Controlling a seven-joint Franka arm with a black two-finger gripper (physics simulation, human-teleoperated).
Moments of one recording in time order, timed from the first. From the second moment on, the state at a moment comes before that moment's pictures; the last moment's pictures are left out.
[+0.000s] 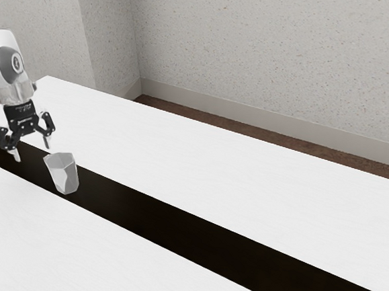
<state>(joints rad) -0.08 0.33 0.70 -1.77 -0.29 1.76 -0.66</state>
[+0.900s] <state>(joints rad) -0.05 0.50 0.71 -1.75 -0.52 1.89 -0.74</state>
